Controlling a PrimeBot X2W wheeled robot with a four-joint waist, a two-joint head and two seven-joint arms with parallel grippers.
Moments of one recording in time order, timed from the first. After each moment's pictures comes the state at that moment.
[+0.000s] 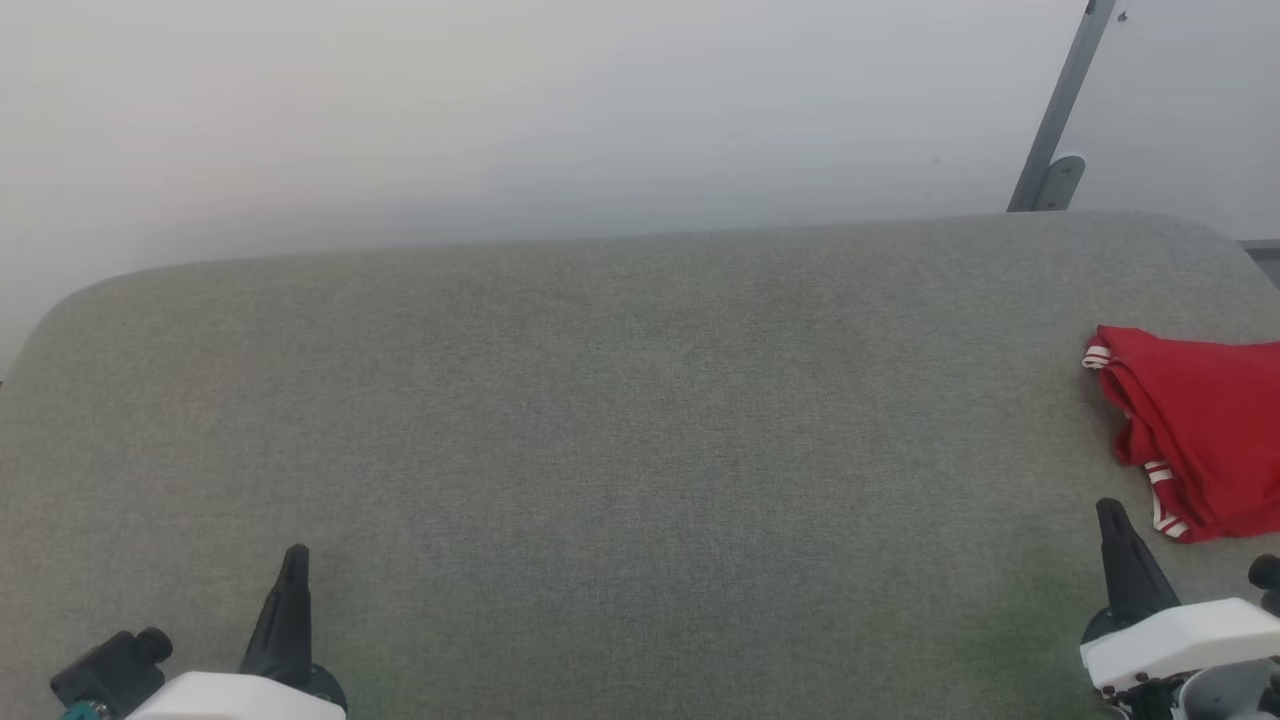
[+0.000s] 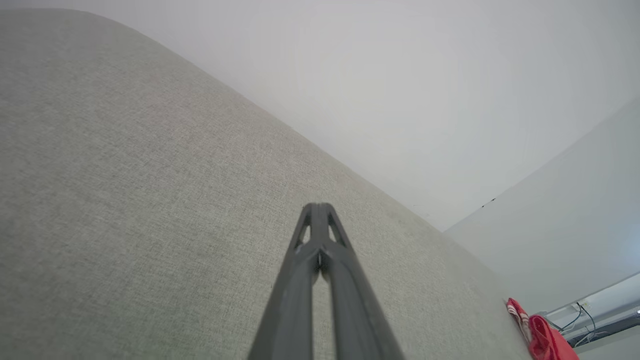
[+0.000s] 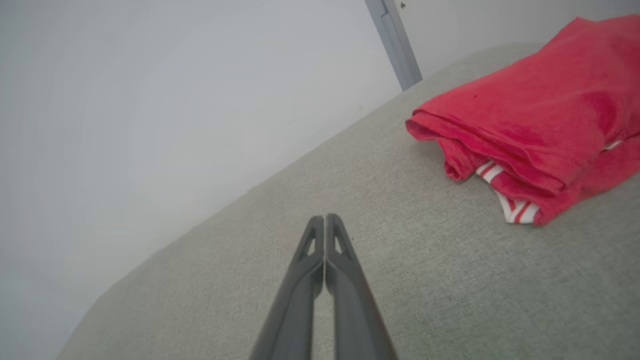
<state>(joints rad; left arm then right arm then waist) 0.05 0.15 0.08 0.22 -0.81 -0.13 -0.13 -0.04 -0.20 -0.06 0.33 0.79 0.13 -0.13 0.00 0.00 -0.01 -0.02</state>
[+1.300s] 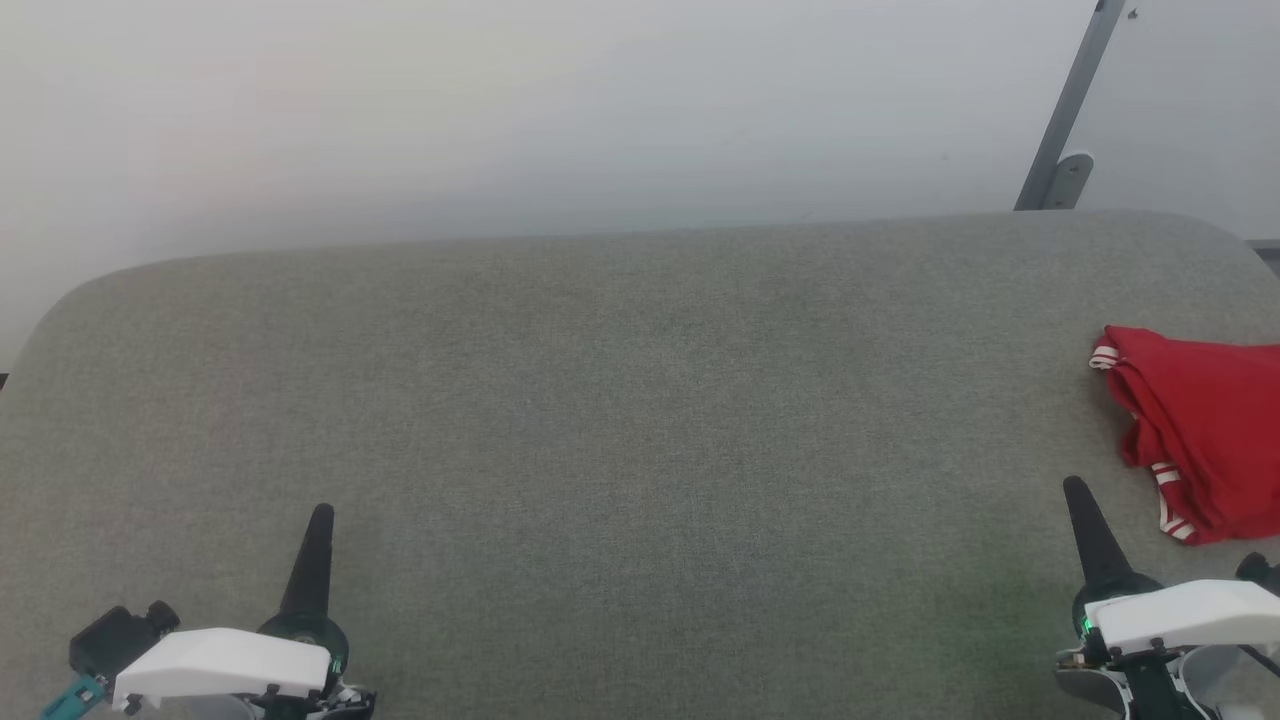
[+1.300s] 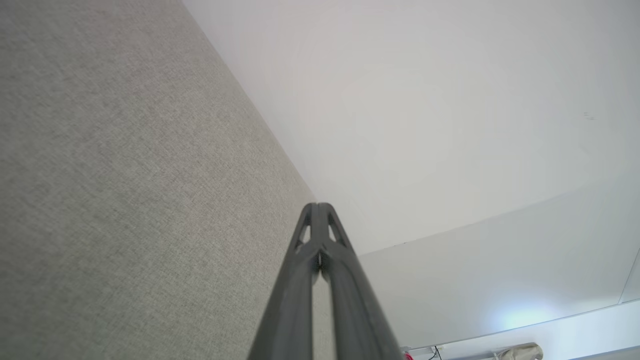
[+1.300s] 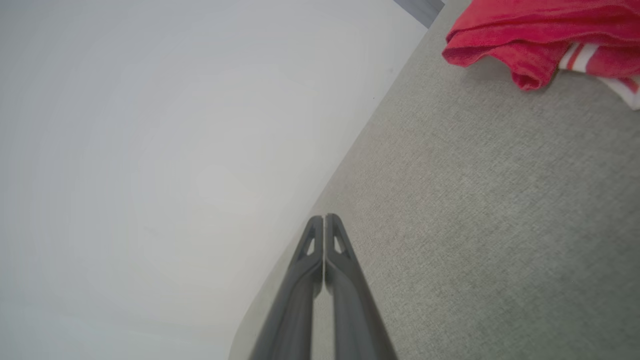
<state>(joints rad) -0.03 0.10 0.10 0.23 -1.20 -0.13 -0.01 -0.07 -0.13 -0.09 0.29 1.19 0.13 -0.01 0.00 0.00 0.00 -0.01</state>
